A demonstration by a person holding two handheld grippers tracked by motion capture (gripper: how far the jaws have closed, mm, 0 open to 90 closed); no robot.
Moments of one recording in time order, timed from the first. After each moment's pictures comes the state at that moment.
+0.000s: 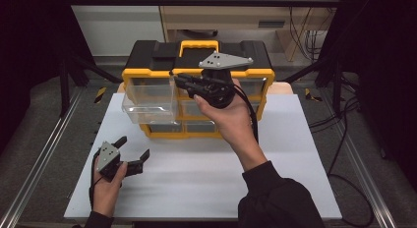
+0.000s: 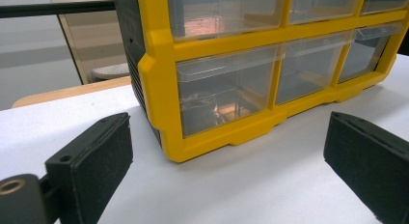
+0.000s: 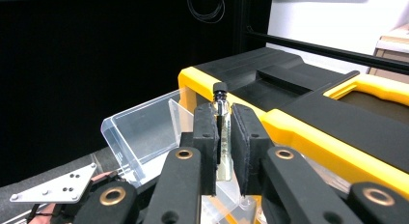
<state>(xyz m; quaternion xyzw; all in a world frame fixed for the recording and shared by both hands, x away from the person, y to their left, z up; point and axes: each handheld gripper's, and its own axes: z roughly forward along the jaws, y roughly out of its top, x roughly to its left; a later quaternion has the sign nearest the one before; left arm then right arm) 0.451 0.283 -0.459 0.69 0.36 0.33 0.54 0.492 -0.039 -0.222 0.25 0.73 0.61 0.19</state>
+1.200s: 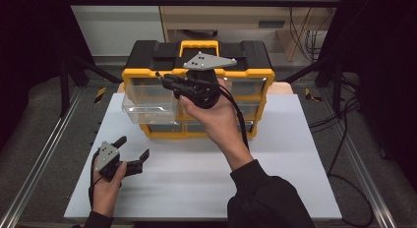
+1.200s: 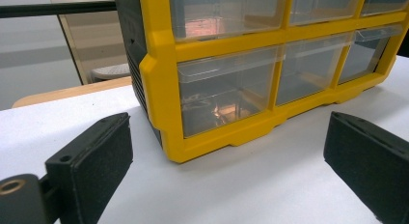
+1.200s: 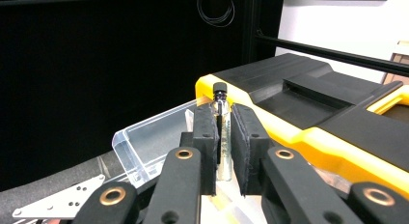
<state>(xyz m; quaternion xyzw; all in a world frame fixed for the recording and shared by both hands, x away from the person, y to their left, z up) 0.451 0.284 -0.458 0.68 0.36 0.33 0.54 0.496 -0.011 -0.225 0.24 0.72 0.62 0.18</state>
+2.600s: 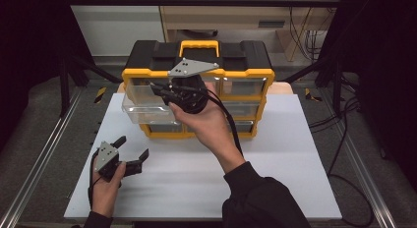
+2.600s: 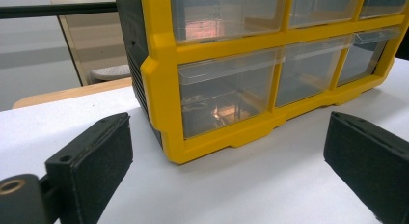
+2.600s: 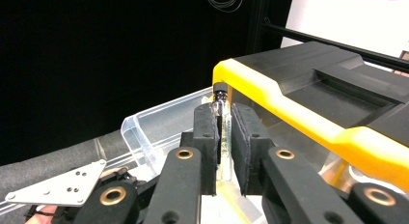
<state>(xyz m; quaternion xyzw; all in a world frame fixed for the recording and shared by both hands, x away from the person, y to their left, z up) 0.450 0.286 -0.458 0.68 0.36 0.33 0.54 0.491 0.013 -0.232 0.22 0.75 0.59 0.20</state>
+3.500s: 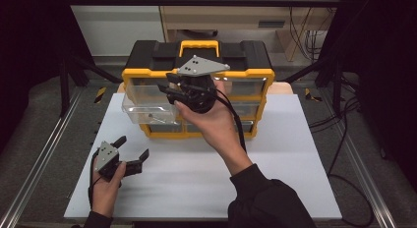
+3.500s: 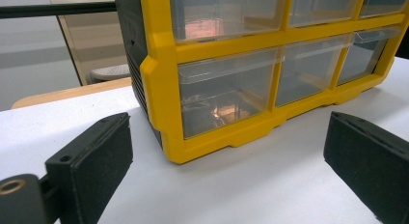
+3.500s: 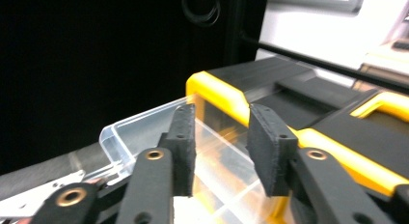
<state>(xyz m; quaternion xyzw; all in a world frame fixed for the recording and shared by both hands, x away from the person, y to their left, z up) 0.451 0.285 -0.458 0.68 0.36 0.33 0.54 0.484 -0.005 -0.225 0.24 0.72 0.60 0.24</state>
